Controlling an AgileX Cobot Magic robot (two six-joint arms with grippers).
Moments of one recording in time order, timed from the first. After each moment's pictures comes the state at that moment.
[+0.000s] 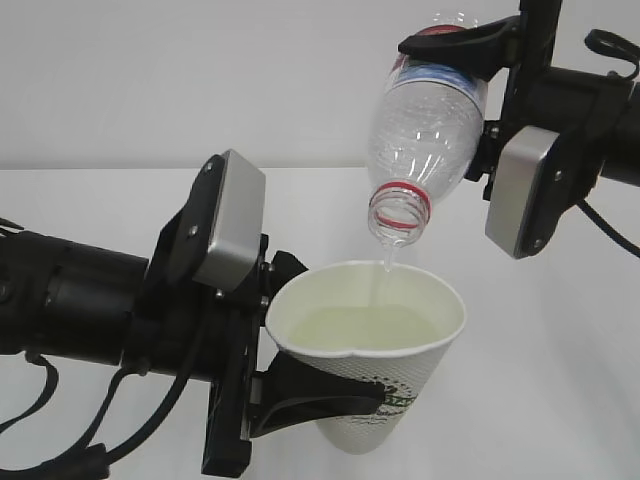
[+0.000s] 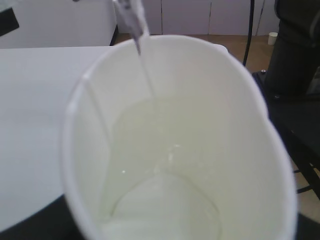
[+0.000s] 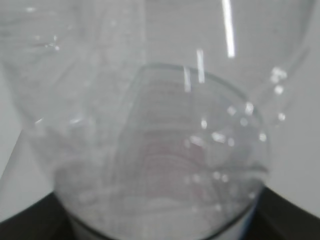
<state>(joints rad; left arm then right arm) -0.64 1.59 -0.70 1.31 -0.84 -0.76 0.16 1.53 -0.77 -0.99 -0.94 -0.94</state>
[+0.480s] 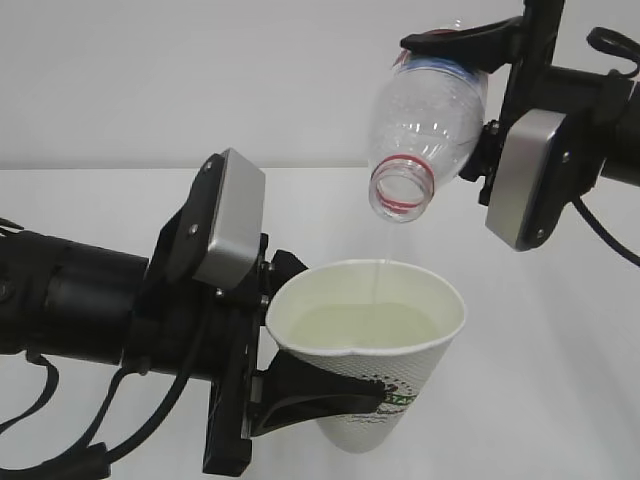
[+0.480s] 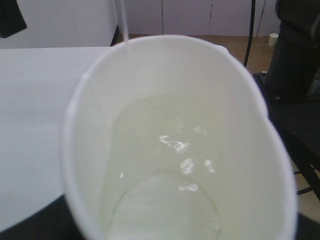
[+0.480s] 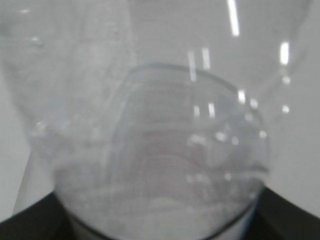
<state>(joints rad) -0.64 1.59 -0.70 1.31 -0.84 -0.76 0.16 1.53 -0.77 -0.99 -0.95 -0.82</state>
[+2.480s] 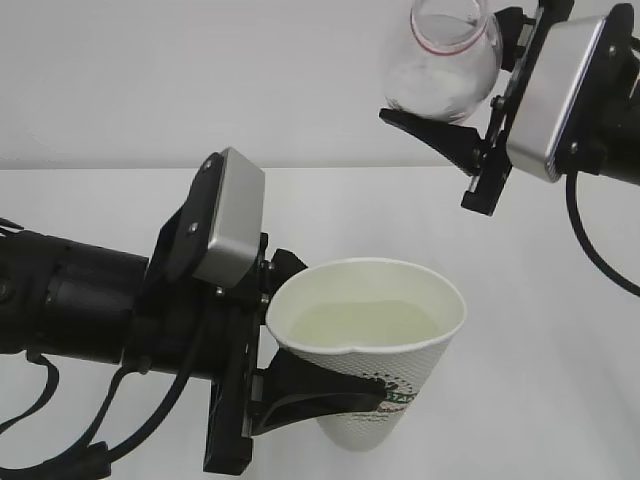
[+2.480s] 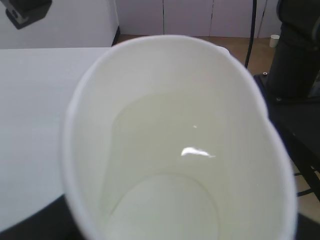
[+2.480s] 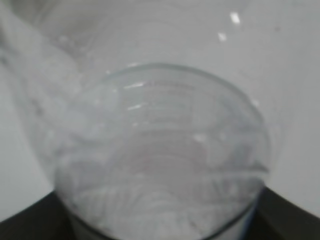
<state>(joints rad) -0.64 1.59 -0.70 1.30 -0.84 -0.76 0.16 1.53 -0.77 -0.99 -0.98 -0.21</state>
